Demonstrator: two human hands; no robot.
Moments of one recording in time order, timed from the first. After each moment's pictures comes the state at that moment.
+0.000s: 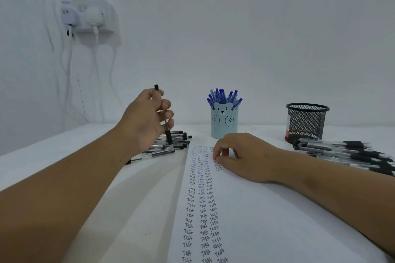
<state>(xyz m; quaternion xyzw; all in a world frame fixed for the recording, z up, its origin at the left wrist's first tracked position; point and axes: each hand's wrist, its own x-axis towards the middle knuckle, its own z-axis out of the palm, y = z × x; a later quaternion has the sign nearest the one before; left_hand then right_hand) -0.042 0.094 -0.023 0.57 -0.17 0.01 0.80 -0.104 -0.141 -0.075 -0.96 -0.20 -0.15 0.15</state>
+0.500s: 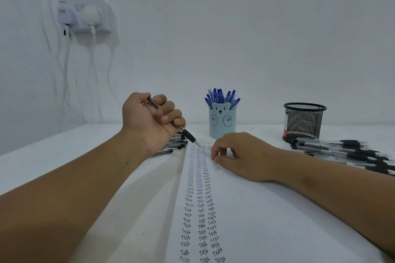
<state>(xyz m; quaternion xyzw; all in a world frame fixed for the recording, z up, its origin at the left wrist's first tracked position) -0.052 0.079 -0.026 0.34 -0.19 -0.10 0.91 -0.105 -0.141 -0.074 -0.96 -0.20 -0.15 0.14</state>
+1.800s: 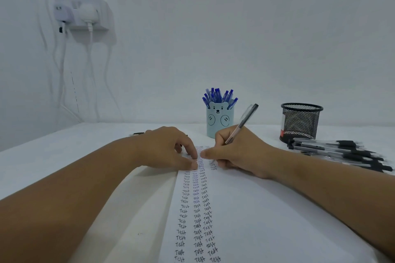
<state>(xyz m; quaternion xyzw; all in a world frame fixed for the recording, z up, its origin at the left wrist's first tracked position) -0.041 0.086 -0.050 0.93 -0.34 -0.01 0.16 -0.112 -0.120 -0.068 -0.83 -0.11 -0.08 0.54</state>
